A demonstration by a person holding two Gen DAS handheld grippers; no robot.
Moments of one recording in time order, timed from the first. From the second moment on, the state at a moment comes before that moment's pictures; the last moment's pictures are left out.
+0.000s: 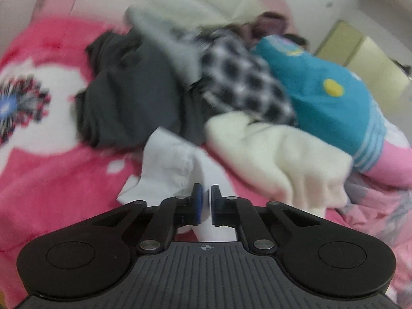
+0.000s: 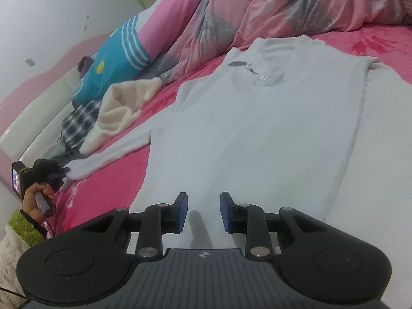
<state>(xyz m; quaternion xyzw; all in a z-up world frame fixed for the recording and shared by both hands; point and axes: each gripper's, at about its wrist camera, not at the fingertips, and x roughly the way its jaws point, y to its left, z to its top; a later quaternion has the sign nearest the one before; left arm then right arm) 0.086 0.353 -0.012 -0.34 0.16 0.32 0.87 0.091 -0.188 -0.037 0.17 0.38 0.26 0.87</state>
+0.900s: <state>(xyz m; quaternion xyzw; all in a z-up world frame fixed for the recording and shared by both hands) 0.083 0.287 -0.010 -0.32 0.16 0.35 0.87 0.084 -0.244 -0.055 0.27 0.39 0.23 0.85</state>
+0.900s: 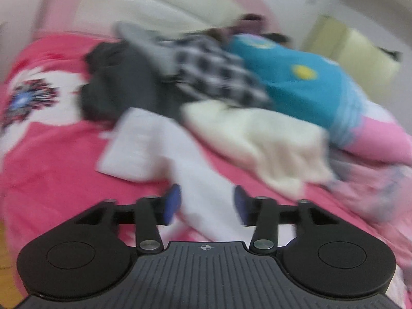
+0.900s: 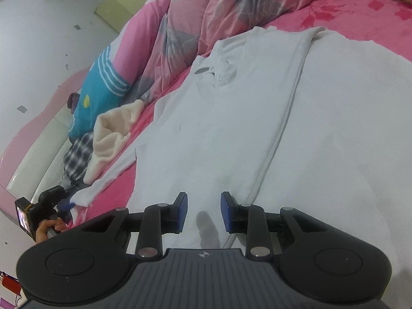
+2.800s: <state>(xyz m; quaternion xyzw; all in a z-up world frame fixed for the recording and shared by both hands) 0.073 -0.087 0.009 -0.01 0.27 -0.16 0.95 0.045 -0.338 -0.056 0.33 0.31 0.16 0.88</state>
